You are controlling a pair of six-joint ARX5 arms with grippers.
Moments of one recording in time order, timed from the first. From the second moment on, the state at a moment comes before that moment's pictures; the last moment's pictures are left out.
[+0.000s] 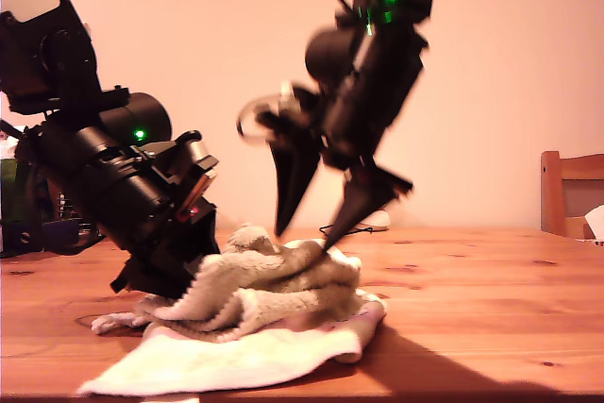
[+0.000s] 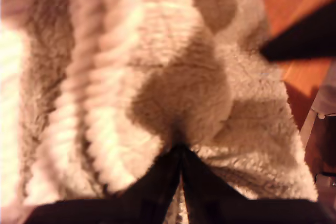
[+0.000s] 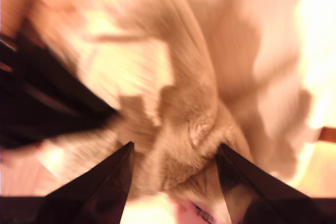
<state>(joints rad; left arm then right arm) -0.42 1.90 1.02 -0.32 0.71 0.05 0.57 2.05 1.65 -0.91 -0.34 0.09</state>
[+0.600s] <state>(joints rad) -0.42 1.90 1.02 -0.33 0.71 0.05 0.55 2.05 1.64 -0.95 -0.25 0.05</state>
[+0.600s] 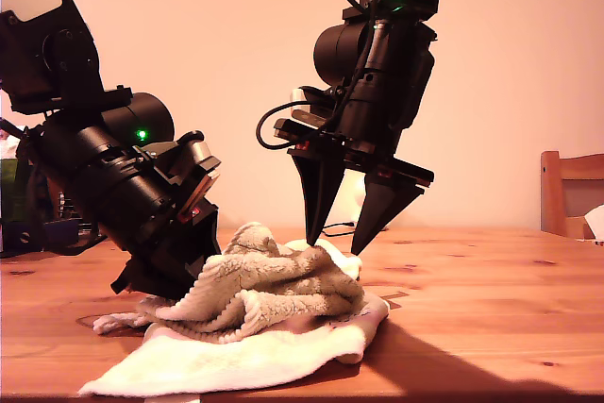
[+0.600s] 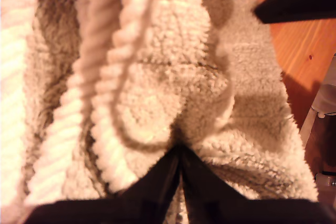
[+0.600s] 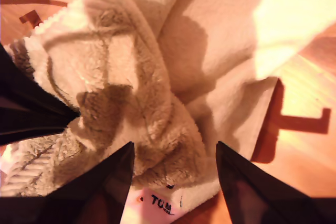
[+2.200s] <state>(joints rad) -0.38 1.83 1.02 -0.37 0.76 0.06 0.56 2.10 1.64 -0.94 -0.33 0.13</state>
